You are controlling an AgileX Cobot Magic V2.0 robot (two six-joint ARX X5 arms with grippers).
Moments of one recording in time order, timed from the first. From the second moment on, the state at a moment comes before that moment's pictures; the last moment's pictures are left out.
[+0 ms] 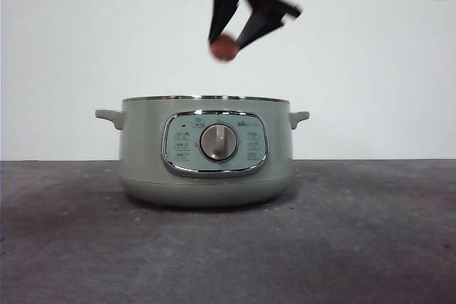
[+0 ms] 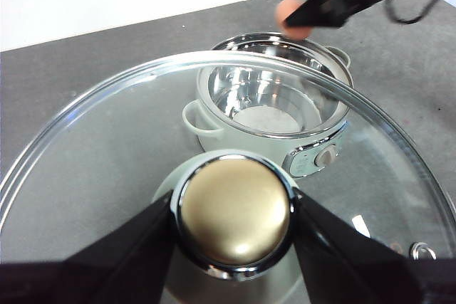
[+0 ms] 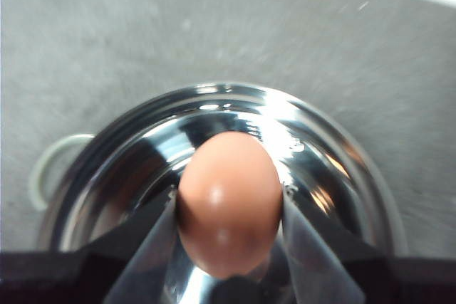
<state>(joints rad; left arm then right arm) -0.28 0.66 1.32 -1.13 0.10 0.01 0.57 1.96 1.93 -0.67 -0.10 0.02</state>
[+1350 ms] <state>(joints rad) -0.28 0.66 1.32 -1.13 0.10 0.01 0.63 2.28 2.12 -0.89 -0.04 -0.05</state>
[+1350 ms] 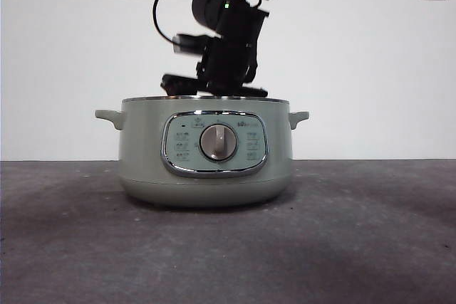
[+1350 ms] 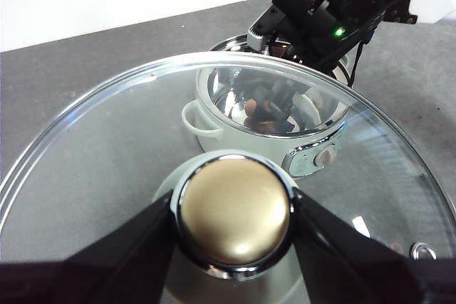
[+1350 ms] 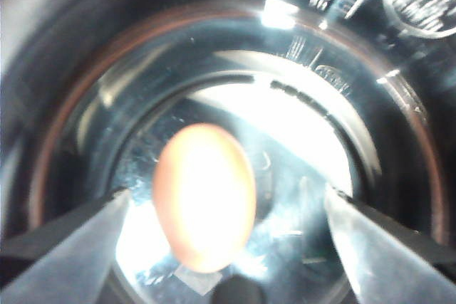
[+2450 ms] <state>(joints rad) -0.40 1.25 1.32 -0.56 0.23 0.08 0.63 1.33 1.91 -1.35 -0.16 -0.07</state>
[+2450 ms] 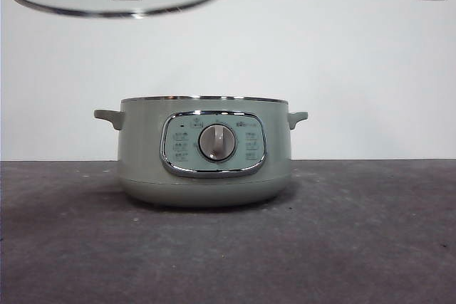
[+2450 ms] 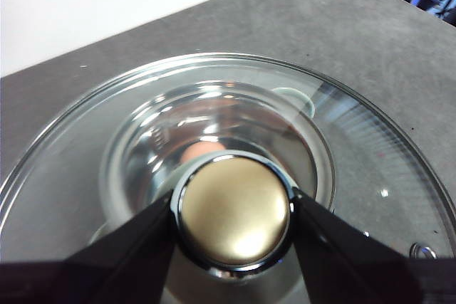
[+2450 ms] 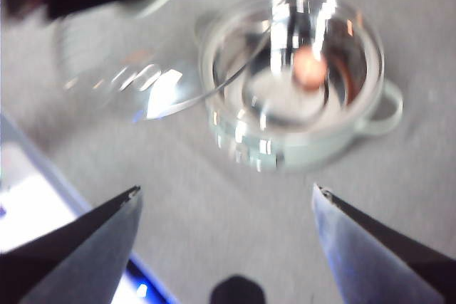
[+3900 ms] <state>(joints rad) -0.48 1.82 1.61 -0.46 0.13 0.09 0.63 0.72 1.14 -1.27 -0.03 0.12</state>
